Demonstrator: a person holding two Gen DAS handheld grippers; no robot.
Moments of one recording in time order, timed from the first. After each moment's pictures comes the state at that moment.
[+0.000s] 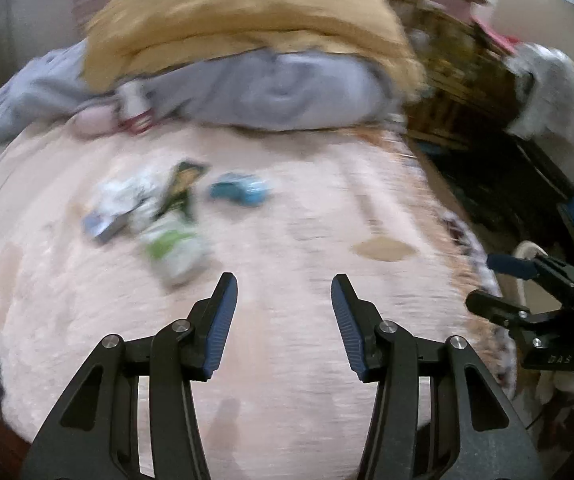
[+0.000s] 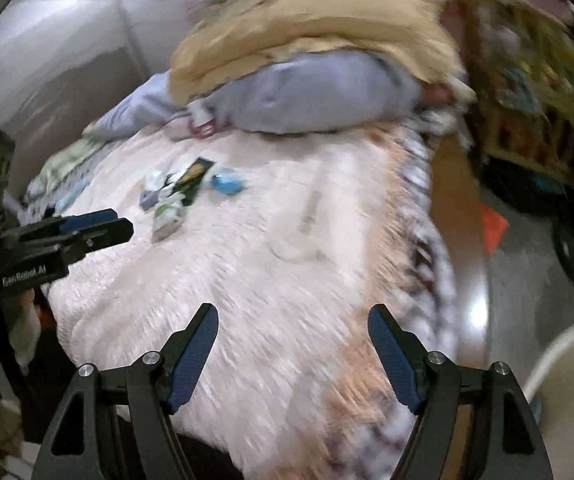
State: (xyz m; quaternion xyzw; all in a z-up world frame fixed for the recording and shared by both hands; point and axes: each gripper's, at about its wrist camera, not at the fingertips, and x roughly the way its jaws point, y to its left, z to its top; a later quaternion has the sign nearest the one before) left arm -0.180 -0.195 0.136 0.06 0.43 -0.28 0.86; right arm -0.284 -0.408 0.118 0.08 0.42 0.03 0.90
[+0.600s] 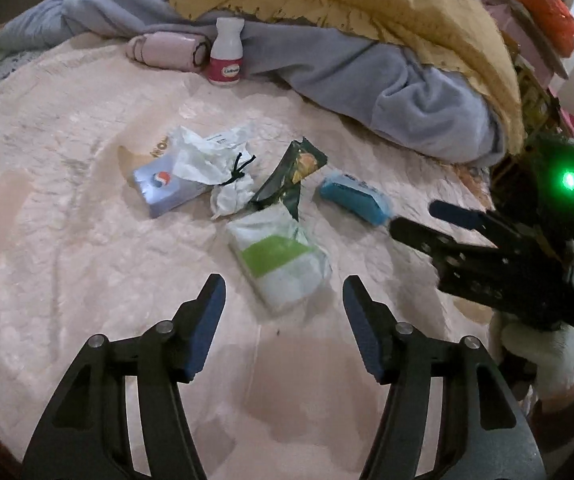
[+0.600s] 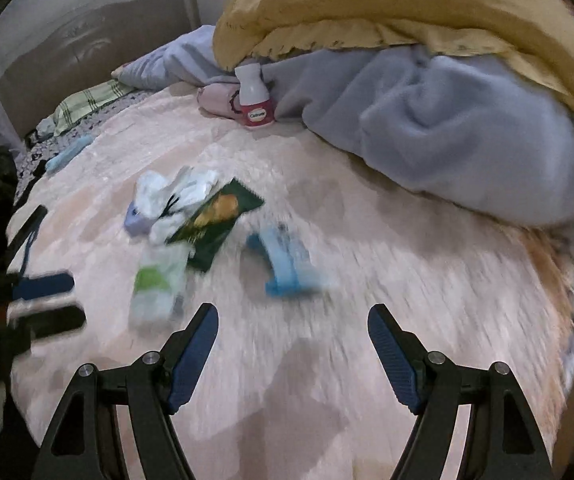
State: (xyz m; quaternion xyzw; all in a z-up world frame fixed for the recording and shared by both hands) left arm -0.080 -0.141 0.078 -0.05 0.49 -0.21 0.85; right arm -0.068 -0.336 0.073 0.00 0.45 0.10 0.89
